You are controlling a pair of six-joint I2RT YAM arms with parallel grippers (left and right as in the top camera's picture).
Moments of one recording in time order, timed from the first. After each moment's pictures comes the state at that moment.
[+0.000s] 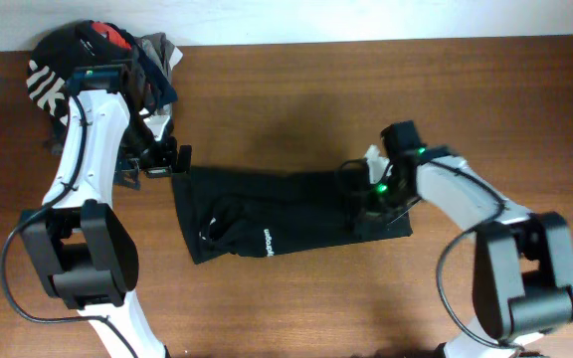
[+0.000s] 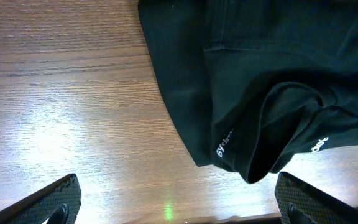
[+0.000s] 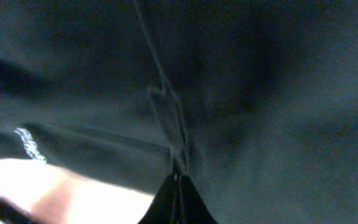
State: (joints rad) left arm 0.04 2.04 1.85 -1.53 0.09 0.05; right arm 0.15 1.79 1.16 -0.85 -0.44 0.20
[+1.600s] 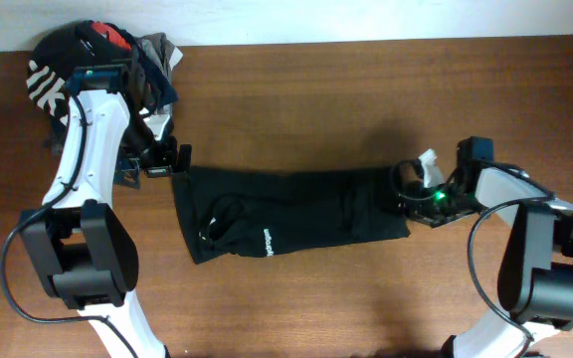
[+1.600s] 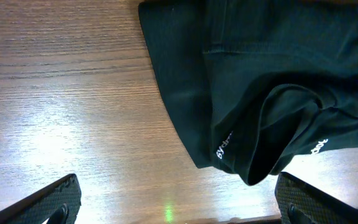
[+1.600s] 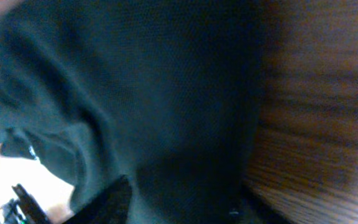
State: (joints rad) left arm 0.04 2.04 1.85 -1.53 0.09 0.05; right arm -0.18 1.87 0.99 -0.66 -0.69 -0.09
